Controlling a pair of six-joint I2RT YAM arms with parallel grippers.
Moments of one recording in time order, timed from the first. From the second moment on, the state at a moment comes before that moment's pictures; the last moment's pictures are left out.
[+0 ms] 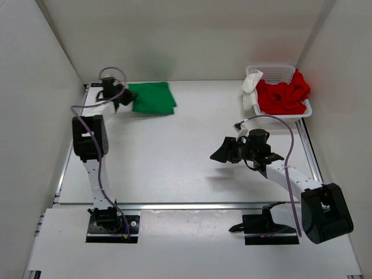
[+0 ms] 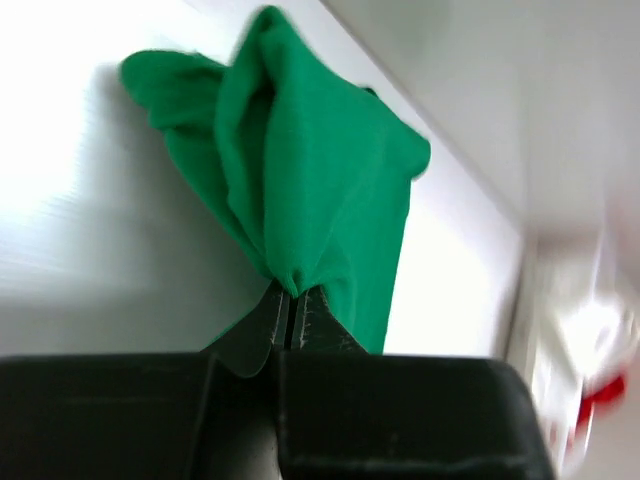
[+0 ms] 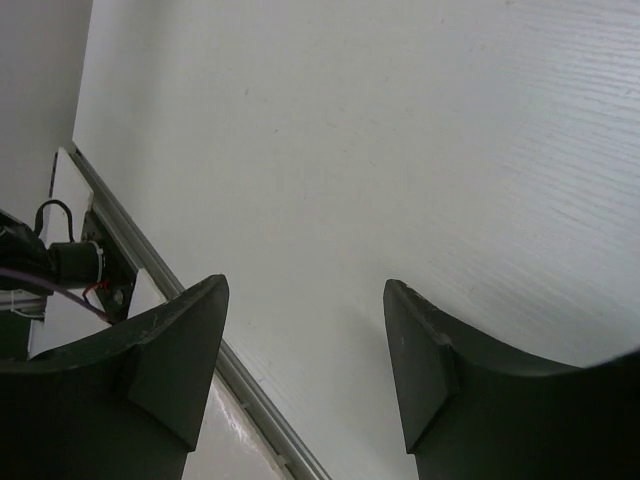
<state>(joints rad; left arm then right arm) -0.04 2.20 1.64 0.02 0.27 -0.82 0.29 1.18 0.50 0.09 -0.65 0.48</state>
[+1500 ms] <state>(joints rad) 0.11 1.68 0.97 0.26 0.15 -0.89 0.39 1.11 0.60 -0.14 -0.40 0.47</state>
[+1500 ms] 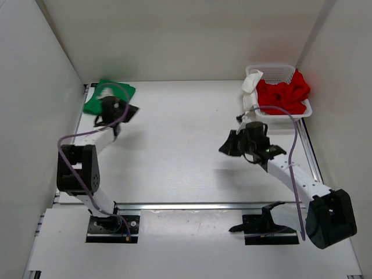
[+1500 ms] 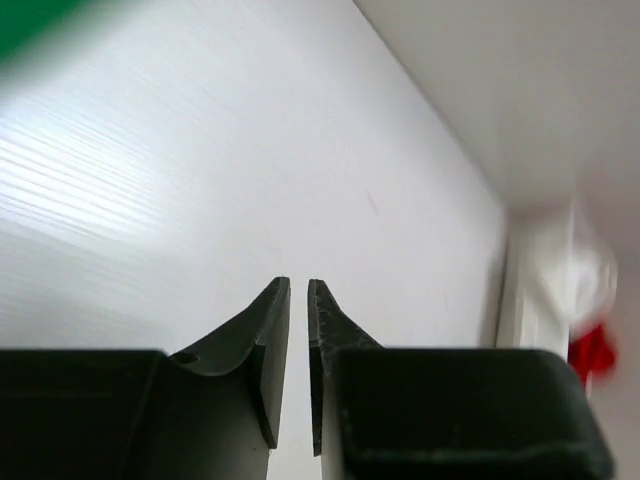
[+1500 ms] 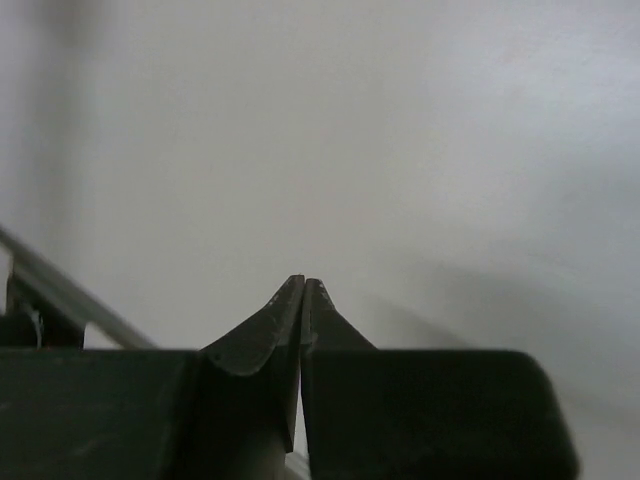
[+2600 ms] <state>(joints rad) -0.80 1.34 0.51 0.23 0.18 -0.57 -0.26 2.14 1.89 -0.42 -0.04 0.19</state>
